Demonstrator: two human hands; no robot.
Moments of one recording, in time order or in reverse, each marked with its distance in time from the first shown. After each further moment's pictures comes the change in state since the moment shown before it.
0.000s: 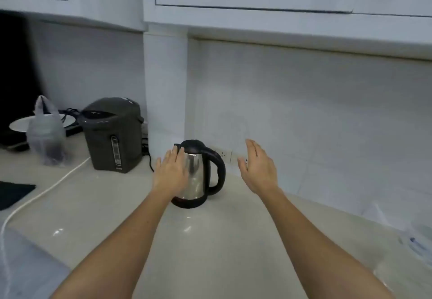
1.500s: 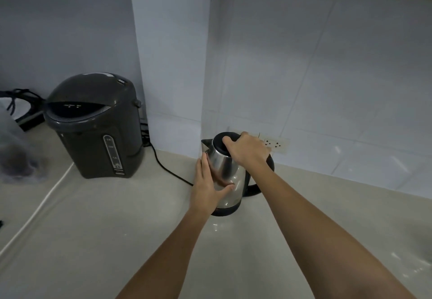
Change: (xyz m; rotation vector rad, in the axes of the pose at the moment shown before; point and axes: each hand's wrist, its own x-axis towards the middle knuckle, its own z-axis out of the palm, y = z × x) left_hand 0.074 -0.076 0.126 -0.793 -0.185 -0.005; right_hand 0.146 -0.124 0.150 -0.088 -0.268 0.590
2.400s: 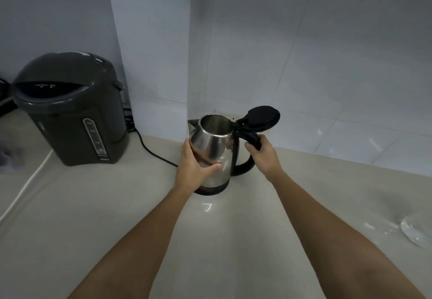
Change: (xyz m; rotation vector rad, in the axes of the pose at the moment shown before) left_hand 0.007 -0.009 -0.005 -0.095 -0.048 -0.102; right_hand -0.021 0.114 0.034 0.718 -0.048 -0.022
